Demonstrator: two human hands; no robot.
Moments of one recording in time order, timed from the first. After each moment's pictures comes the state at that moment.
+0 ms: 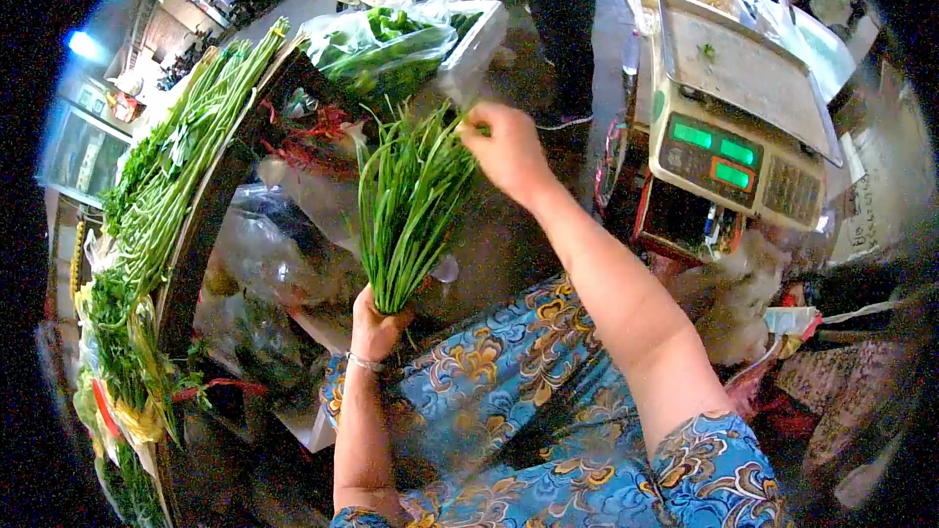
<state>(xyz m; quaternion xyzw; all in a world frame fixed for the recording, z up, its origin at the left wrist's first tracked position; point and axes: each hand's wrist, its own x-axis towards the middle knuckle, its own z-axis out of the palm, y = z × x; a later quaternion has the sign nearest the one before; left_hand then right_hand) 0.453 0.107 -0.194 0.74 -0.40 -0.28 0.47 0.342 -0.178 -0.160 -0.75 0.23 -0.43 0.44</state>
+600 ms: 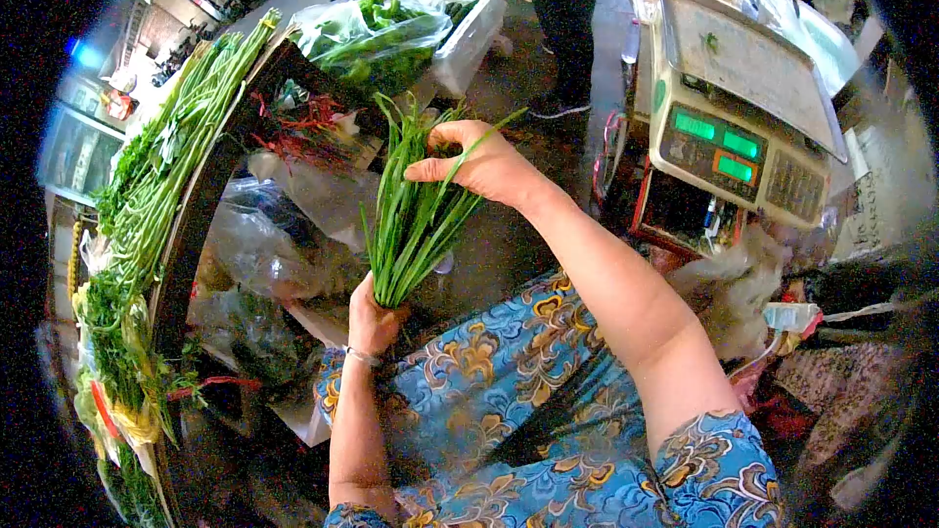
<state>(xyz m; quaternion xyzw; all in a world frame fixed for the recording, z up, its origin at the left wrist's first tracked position) 0.451 0.102 -0.190 0.79 -0.45 -0.19 0.37 0.335 -0.154 -0.130 -0.71 0.13 -0.20 0.66</state>
